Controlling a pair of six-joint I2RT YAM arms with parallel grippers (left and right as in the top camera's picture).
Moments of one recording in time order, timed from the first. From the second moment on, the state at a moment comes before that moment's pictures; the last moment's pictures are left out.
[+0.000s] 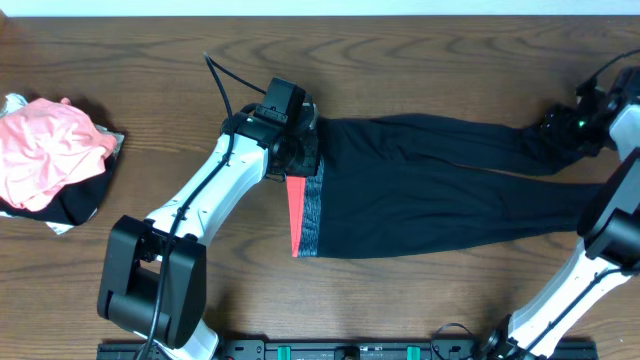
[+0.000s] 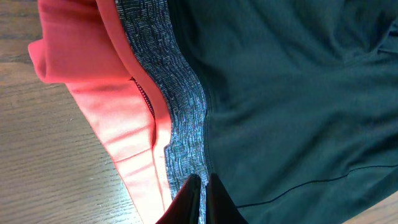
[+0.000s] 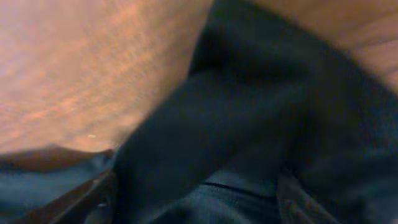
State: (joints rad) left arm -0.39 1.76 1.26 -0.73 0.24 -0.25; right arm -0.49 2.22 1.62 -0.68 -0.27 -0.09
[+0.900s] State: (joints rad) left arm -0.39 1.76 1.26 -0.76 0.25 -0.25; right arm -0.64 2.26 1.66 -0.53 -0.04 0.16
